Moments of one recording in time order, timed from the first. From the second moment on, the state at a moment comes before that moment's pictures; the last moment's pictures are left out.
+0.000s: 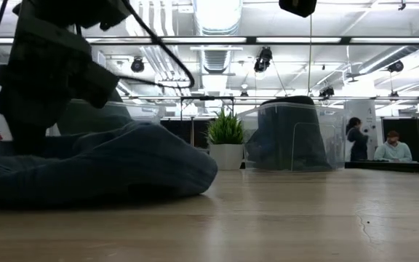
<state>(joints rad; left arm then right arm) -0.31 1.50 0.85 -0.61 0.22 -1.12 0.17 1.34 1.29 -0.54 -0.10 0.66</state>
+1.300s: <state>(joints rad) -0.37 1.24 1.17 -0.95 -0.52 -0.60 -0.15 1.34 1.47 -0.55 -0.16 0.39</state>
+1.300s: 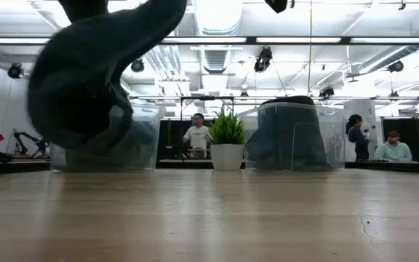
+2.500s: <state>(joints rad) -0.37 1.24 1.17 -0.94 -0.70 -0.61 0.02 1.51 1.45 -0.53 -0.11 1.01</state>
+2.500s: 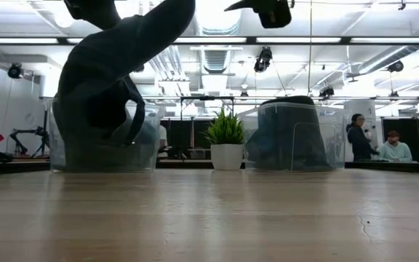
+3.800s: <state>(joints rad) -0.36 1.23 1.23 -0.82 -0.81 -0.58 0.06 1.60 1.45 -0.30 -0.10 1.01</state>
